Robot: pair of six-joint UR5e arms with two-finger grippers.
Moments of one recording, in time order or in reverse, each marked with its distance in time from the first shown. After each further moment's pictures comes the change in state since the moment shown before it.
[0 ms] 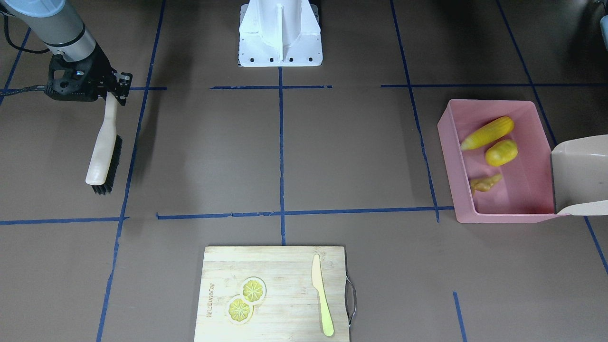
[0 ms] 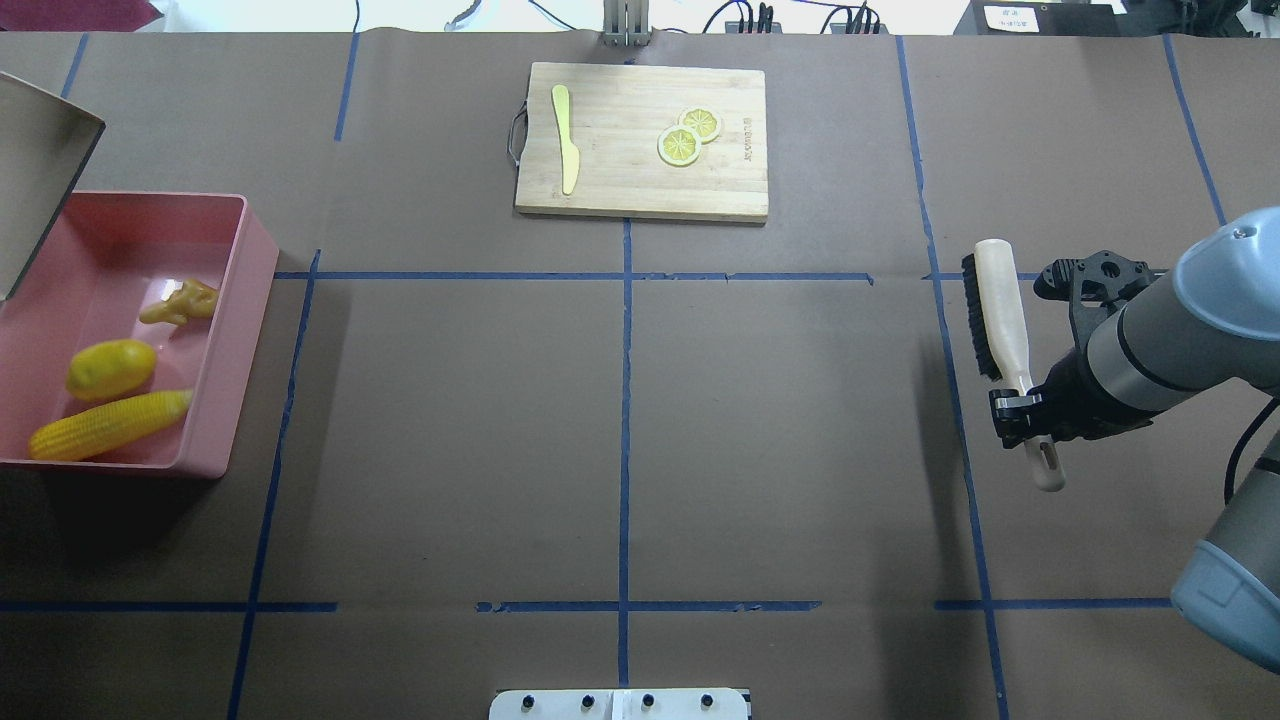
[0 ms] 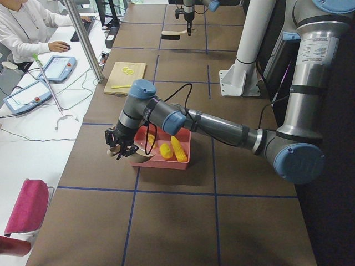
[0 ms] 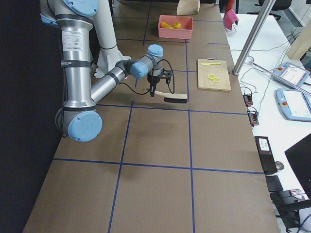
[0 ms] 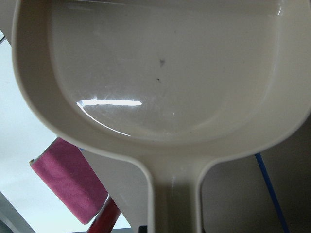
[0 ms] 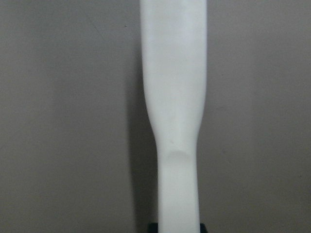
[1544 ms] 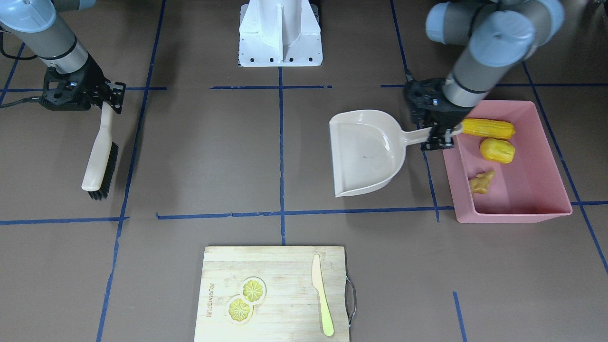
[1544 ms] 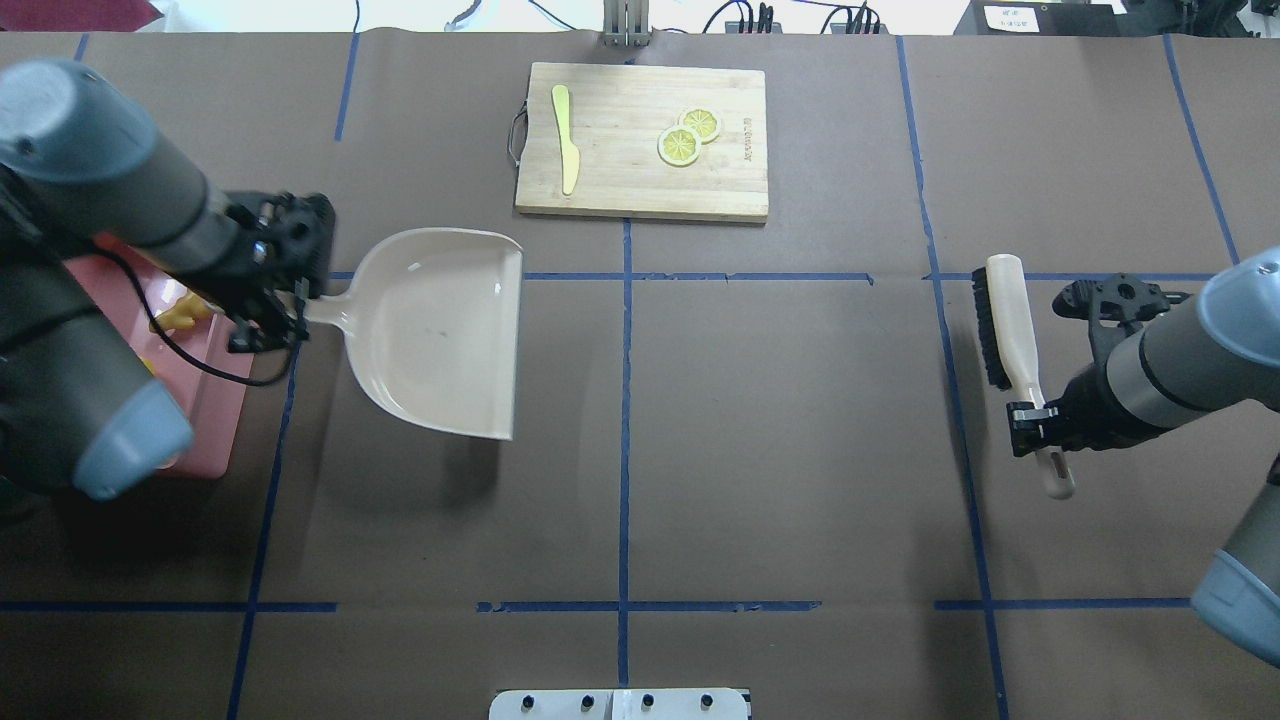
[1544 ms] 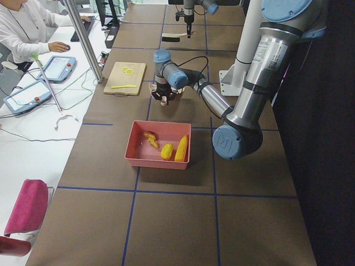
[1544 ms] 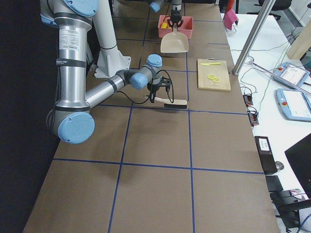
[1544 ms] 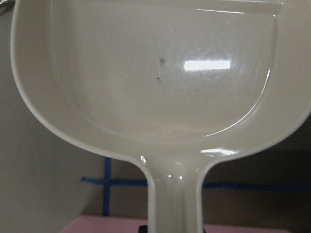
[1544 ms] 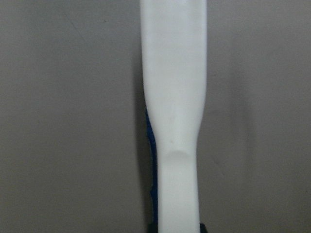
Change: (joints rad) left arm 0.679 -0.243 -0.137 0.251 -0.144 -1.005; right arm -0.001 -0.116 -0.078 0.249 0.011 0.034
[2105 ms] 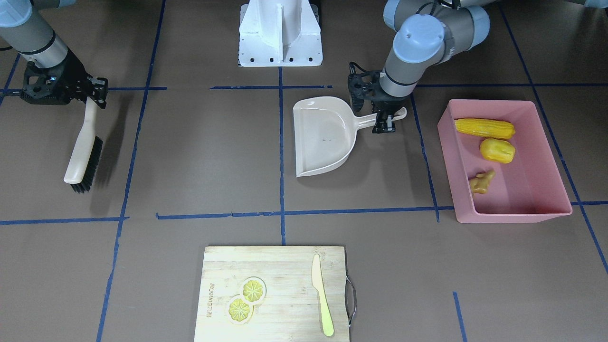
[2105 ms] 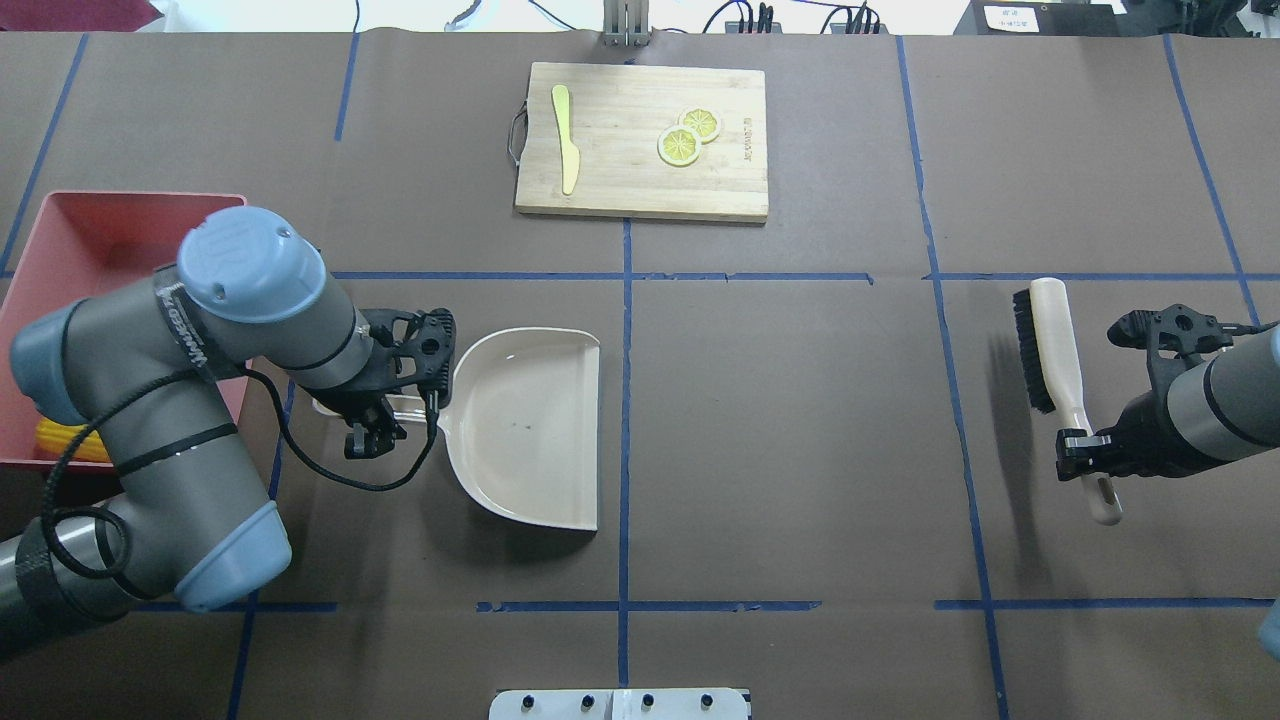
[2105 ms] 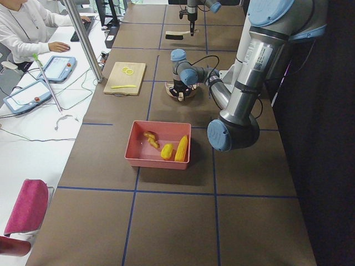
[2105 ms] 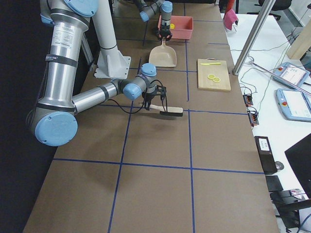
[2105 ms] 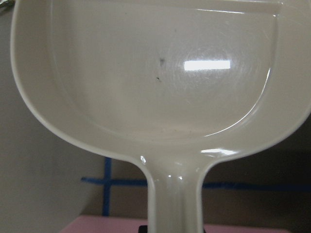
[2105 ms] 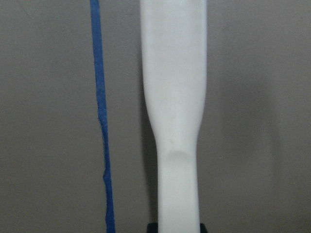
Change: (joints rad) left arm 0.188 -0.050 0.023 0.000 0.067 -0.156; right arm 0.001 -0.114 -0.007 0.123 0.004 0.007
